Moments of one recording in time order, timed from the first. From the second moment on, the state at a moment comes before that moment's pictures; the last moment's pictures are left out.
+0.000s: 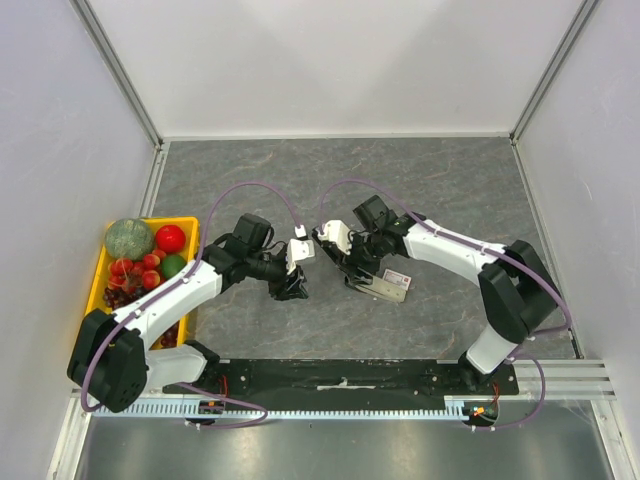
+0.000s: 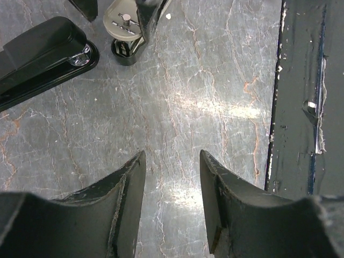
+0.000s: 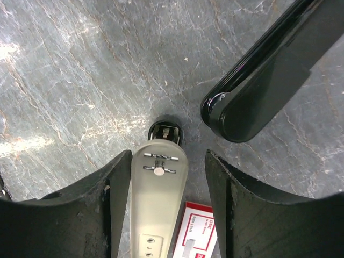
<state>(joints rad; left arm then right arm) -0.54 1.21 0.75 -0.44 0.75 0.57 0.66 1.64 1.09 -0.53 -0.42 -0.58</state>
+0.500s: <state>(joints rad) -0.53 1.21 0.75 -0.43 0.75 0.58 0.67 1.74 1.14 -0.66 -0.38 -0.61</state>
